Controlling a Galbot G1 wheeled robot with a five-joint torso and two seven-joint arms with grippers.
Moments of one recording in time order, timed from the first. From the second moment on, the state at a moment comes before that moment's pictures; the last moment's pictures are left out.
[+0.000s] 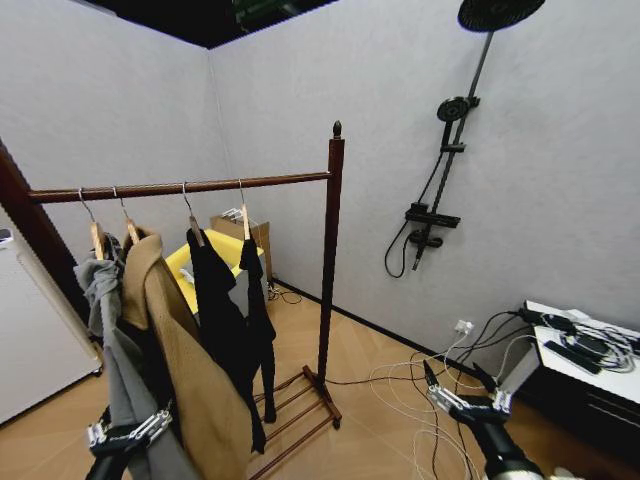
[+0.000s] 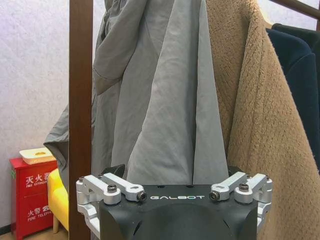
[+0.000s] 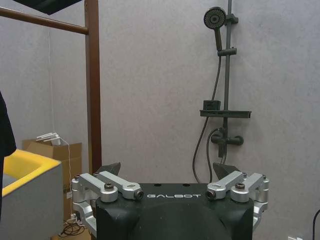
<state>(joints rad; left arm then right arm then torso) 1.83 -1.30 -0.87 -2.29 -0.49 -0.05 0.04 -1.92 1.36 0.81 2.50 0.34 -0.02 0.13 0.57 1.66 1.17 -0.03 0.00</state>
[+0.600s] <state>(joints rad) 1.83 -1.30 -0.87 -2.29 -0.49 -0.05 0.04 -1.91 1.36 0.81 2.50 0.34 -0.02 0.13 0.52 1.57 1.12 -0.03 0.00</state>
